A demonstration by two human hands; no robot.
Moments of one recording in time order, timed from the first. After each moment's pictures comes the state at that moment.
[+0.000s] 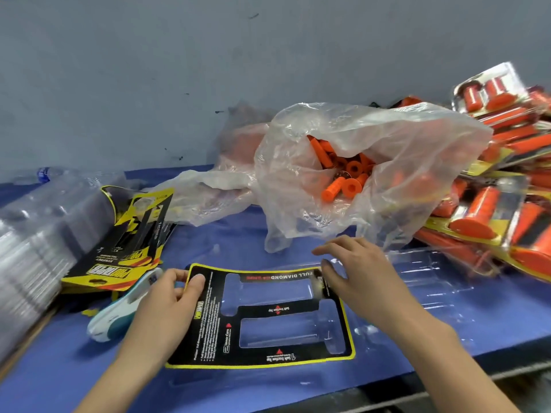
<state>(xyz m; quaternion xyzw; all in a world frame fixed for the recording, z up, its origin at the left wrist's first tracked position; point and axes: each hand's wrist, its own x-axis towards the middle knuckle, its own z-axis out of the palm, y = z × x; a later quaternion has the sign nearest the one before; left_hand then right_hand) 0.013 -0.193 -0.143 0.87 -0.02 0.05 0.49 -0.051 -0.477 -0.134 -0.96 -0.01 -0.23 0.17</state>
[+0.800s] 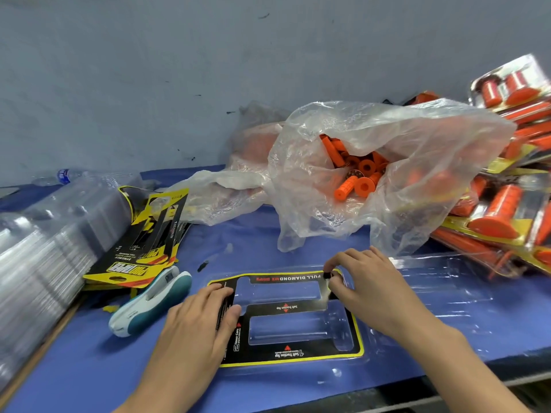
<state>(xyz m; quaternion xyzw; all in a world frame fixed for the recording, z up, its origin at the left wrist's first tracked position) -0.021 -0.188 -0.160 0.96 -0.21 0.12 0.16 -0.052 -0.468 -0.146 -0.97 0.00 -0.19 0.16</state>
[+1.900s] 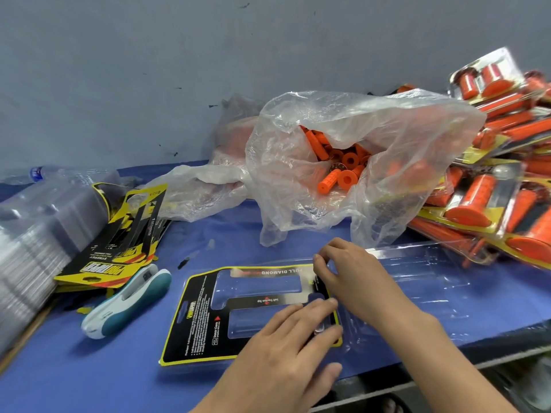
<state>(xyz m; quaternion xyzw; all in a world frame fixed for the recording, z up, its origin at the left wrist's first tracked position) -0.070 -0.280 -0.164 0.79 -0.56 0.22 0.14 -0.049 -0.472 -0.143 -0.97 0.04 -0.17 0.18</state>
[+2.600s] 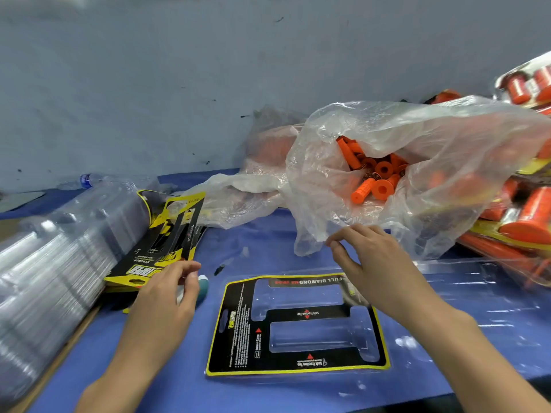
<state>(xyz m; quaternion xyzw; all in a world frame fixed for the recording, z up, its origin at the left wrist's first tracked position) 0.029 -0.144 -0.143 0.91 -0.13 0.23 0.31 -0.028 -0.450 -0.114 -0.95 -0.02 -0.26 0.19</state>
